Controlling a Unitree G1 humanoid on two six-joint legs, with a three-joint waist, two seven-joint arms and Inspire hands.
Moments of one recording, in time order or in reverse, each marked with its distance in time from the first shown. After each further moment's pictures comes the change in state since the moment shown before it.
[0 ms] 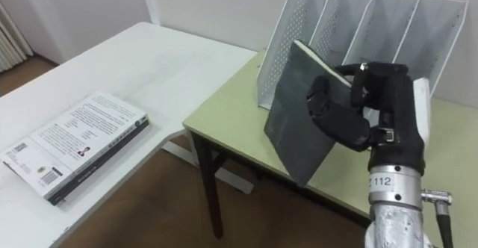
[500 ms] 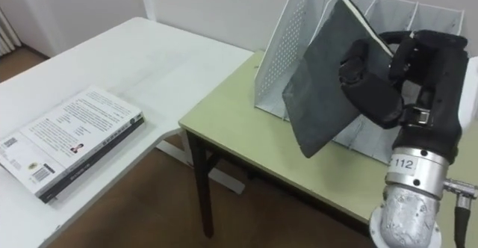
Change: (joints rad) left arm 0.017 -0.012 0.017 0.221 -0.061 -0.043 0.056; right arm -0.050 0.000 -0.043 0.000 -0.003 -0.036 -0.147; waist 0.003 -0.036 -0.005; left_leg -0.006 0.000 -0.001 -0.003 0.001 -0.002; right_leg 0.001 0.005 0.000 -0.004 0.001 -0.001
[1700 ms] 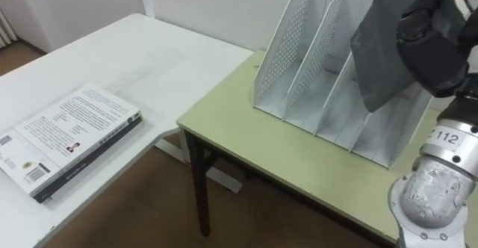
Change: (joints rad) left arm -0.025 -0.006 0.074 0.096 -0.035 -0.004 -0.007; right arm -0.110 -0.048 -0.078 0.000 0.011 -0.002 -0.155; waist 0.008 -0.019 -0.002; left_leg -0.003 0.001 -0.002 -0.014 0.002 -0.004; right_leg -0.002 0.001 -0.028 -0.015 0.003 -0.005
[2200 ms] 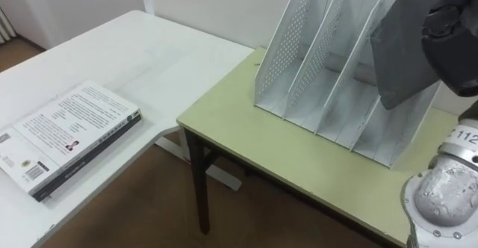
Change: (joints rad) left arm 0.001 -0.002 0.019 -0.006 0.001 0.000 0.005; right arm -0.031 0.000 -0.073 0.039 -0.001 0.000 -0.020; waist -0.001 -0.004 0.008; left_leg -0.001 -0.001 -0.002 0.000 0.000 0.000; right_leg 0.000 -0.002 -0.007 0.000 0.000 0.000
